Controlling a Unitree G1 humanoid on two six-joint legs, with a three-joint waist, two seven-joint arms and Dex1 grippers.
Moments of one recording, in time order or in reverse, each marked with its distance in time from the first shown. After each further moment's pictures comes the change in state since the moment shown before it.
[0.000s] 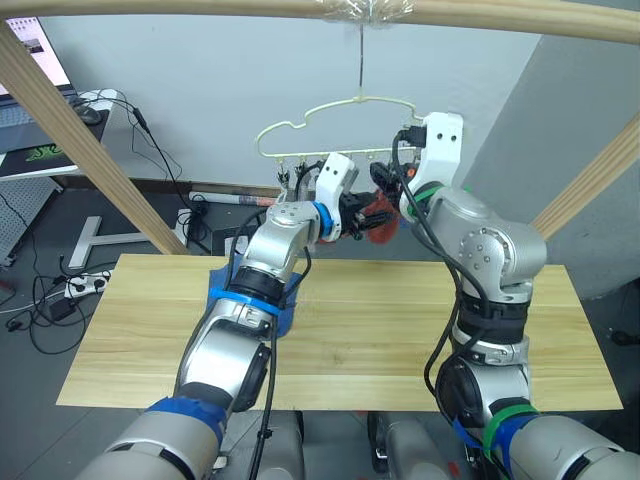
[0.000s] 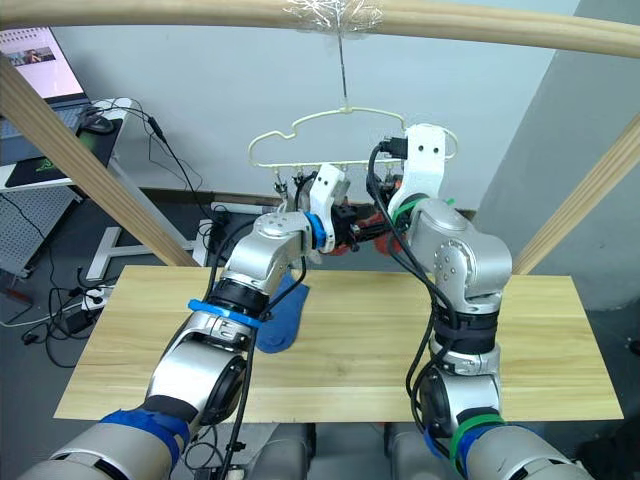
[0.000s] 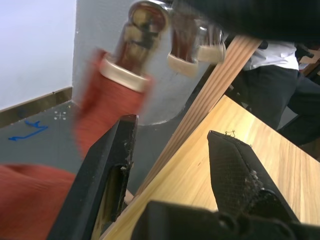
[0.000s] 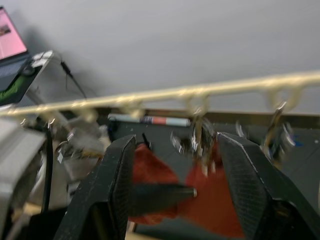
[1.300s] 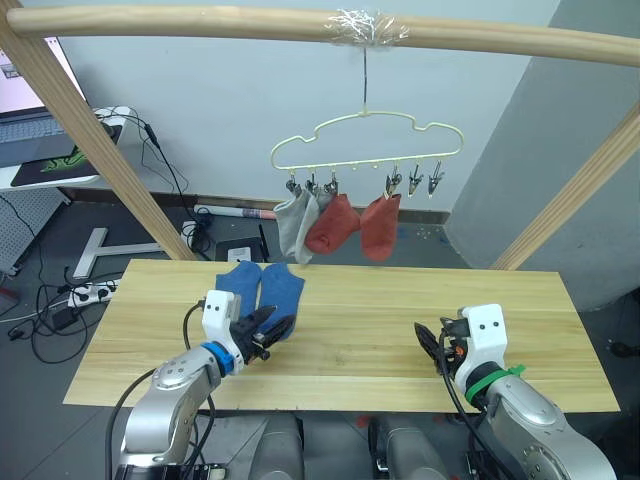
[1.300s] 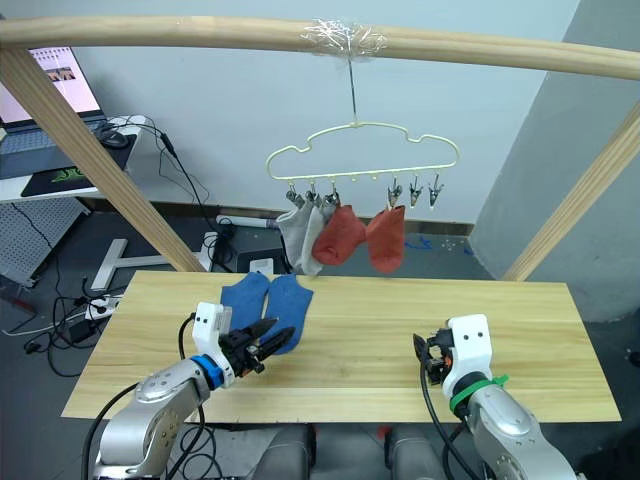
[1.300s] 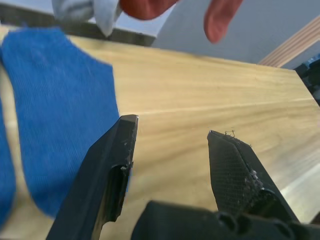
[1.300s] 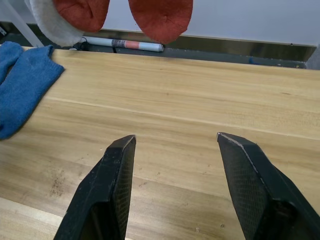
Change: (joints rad) left arm 1.039 0.185 0.219 -0.790 -0.218 0.156 0.194; right arm 1.110 -0.232 0.184 -0.487 -0.011 -0.369 0.177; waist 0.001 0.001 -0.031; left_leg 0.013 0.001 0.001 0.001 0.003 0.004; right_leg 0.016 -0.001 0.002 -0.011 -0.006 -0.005
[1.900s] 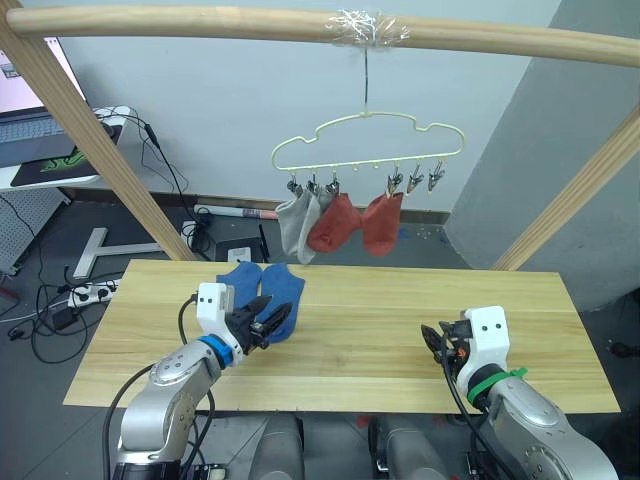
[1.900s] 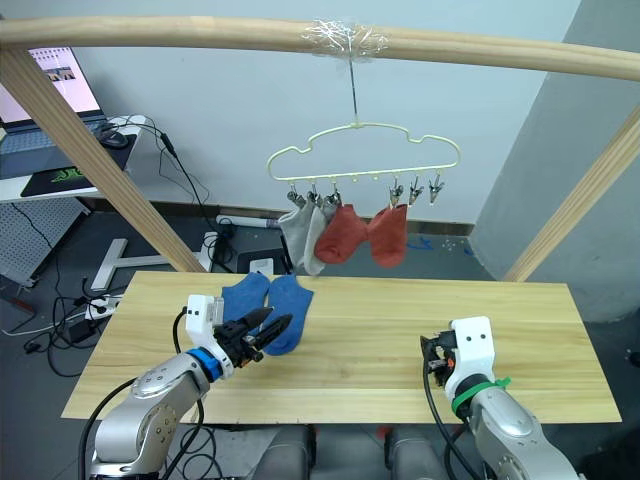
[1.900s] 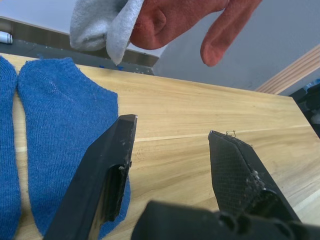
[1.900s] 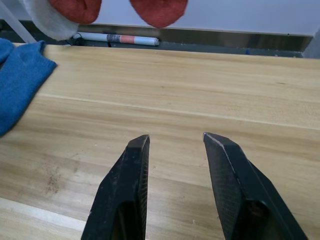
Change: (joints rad) left arm -0.041 -0.002 0.018 -0.020 -0.061 0.029 0.056; right arm 0.001 0.010 -0.024 0.000 0.016 0.052 0.000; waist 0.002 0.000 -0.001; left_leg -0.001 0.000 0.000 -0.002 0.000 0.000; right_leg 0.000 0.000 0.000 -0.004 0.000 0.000
